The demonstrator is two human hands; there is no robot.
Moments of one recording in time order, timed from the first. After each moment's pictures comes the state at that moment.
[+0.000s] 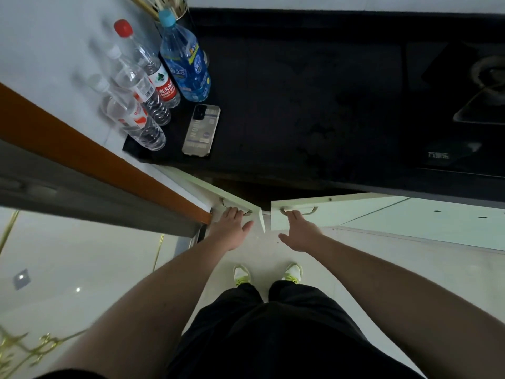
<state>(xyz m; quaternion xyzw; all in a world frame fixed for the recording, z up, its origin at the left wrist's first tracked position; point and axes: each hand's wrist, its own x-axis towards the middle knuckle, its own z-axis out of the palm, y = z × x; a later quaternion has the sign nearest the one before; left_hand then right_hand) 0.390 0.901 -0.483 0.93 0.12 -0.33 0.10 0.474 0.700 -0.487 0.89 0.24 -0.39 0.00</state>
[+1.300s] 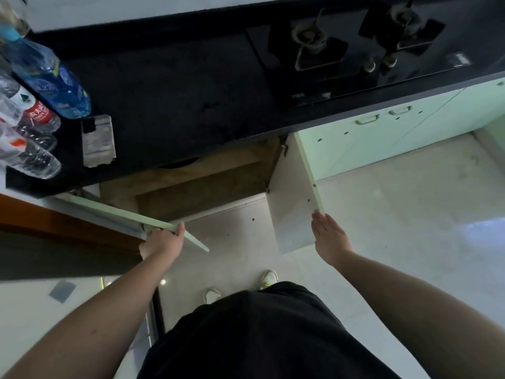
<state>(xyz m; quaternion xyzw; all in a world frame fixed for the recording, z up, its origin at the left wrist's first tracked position) 0.317 0.893 -0.471 0.95 0.19 -0.25 0.01 0.278 0.480 -0.470 0.94 0.12 -0.24 0.21</state>
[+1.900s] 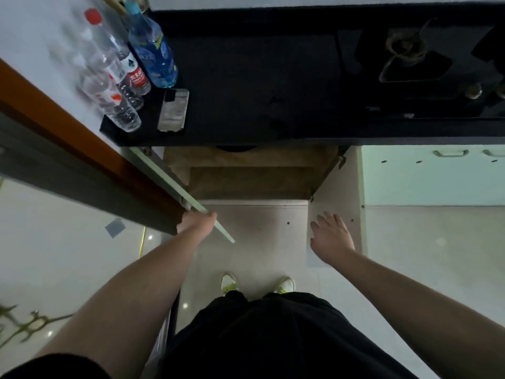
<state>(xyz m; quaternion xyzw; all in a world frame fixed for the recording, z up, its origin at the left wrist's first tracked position) 0.295 0.878 -0.469 0.84 0.44 -0.23 0.20 0.334 0.546 -0.448 0.94 0.25 -0.22 0.13</state>
